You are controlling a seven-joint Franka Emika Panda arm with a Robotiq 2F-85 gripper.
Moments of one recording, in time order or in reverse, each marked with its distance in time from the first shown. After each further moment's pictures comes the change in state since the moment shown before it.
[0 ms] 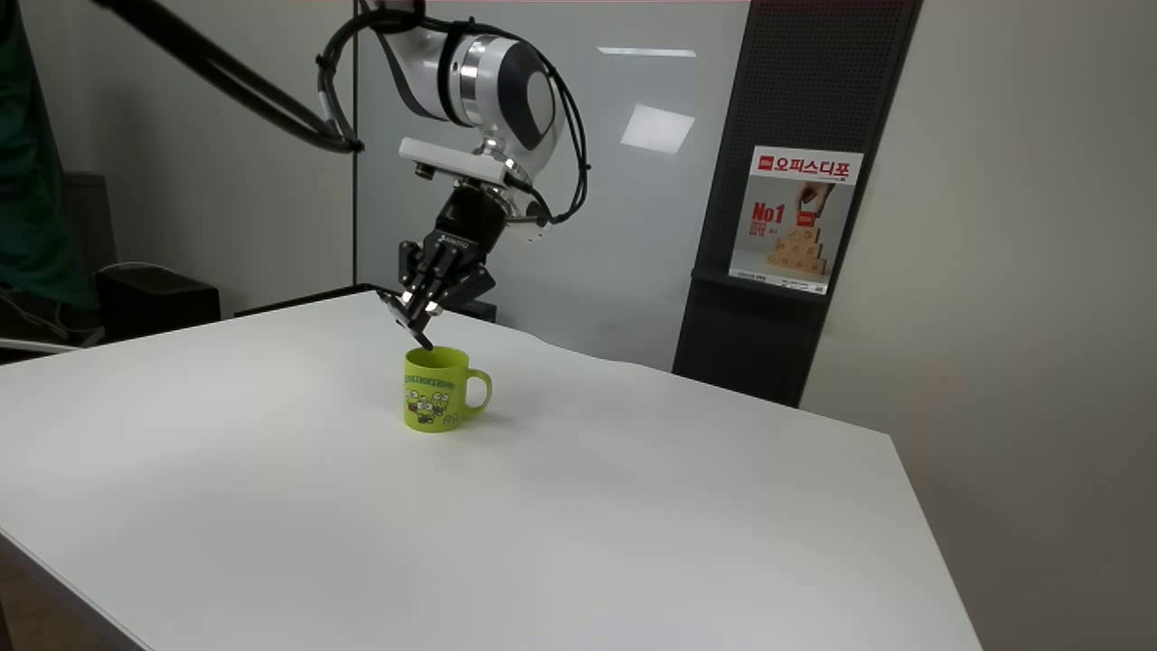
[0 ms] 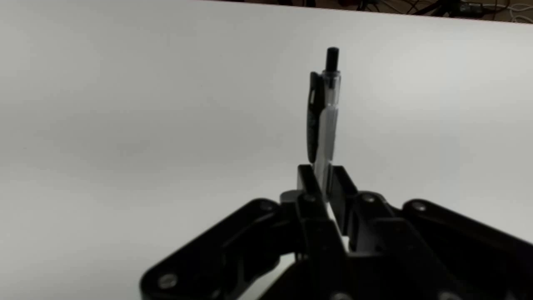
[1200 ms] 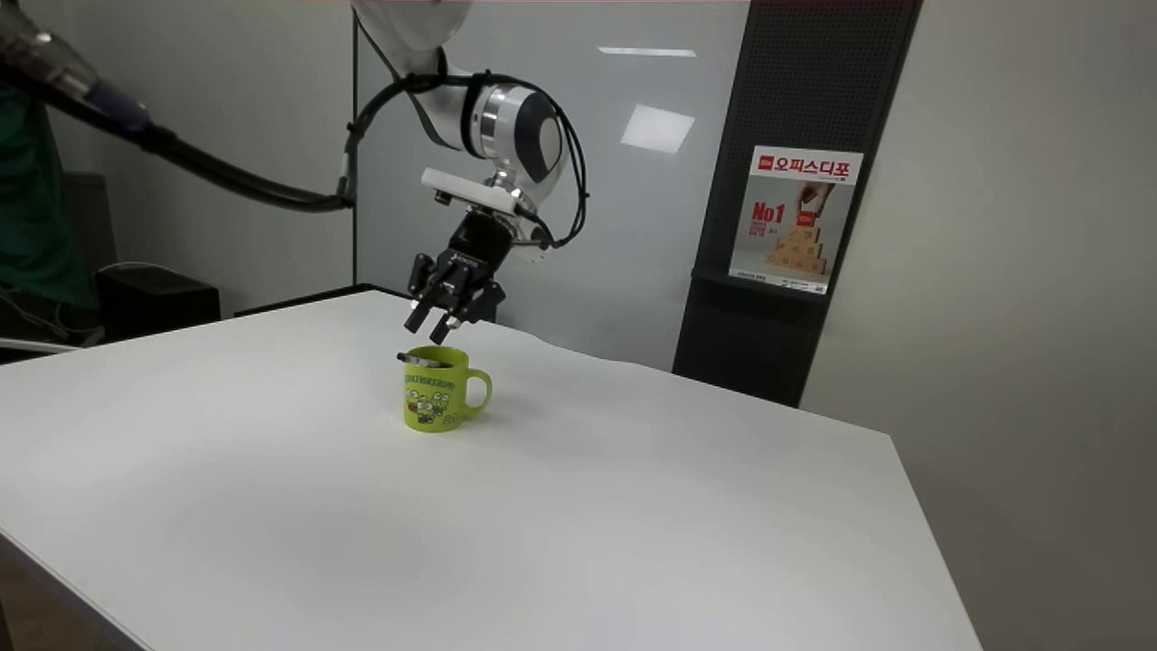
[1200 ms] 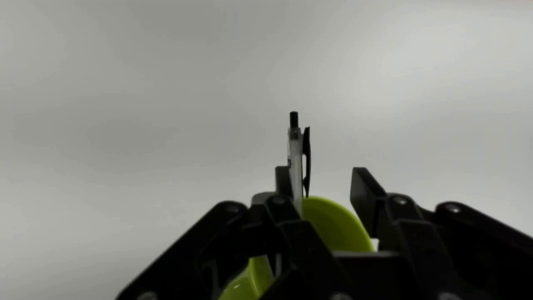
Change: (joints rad) arm 0.010 0.333 0.012 0.508 0.026 -0.209 0.027
